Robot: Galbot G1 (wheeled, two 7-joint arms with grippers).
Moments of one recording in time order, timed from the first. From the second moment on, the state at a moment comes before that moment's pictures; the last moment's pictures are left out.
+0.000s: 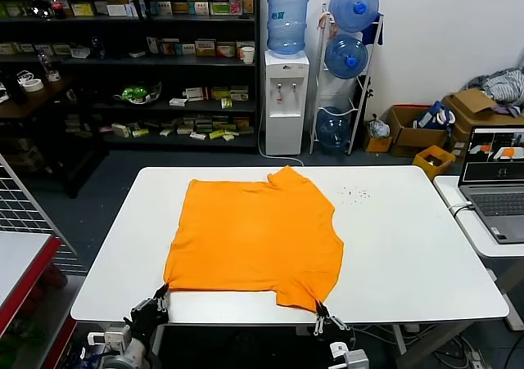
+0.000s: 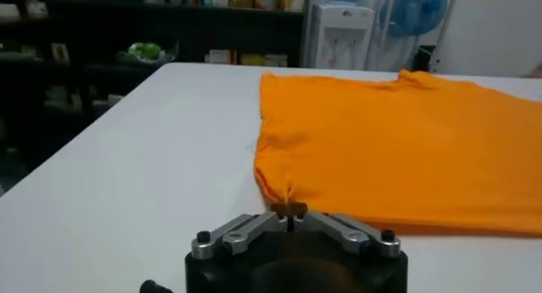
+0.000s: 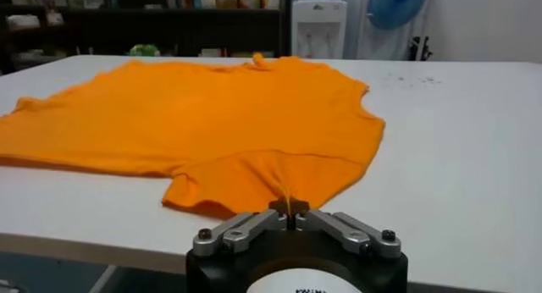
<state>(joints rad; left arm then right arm) 1.58 -1.06 -0.40 -1.89 -0.53 0.12 -0.22 -1.70 1.39 0.37 1.97 0.07 -0.16 0.08</state>
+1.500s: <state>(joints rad) 1.34 -1.00 -0.31 -1.85 -0.58 0.15 -0.22 -1.27 1.21 0.28 1.90 0.30 -0.32 0.19</state>
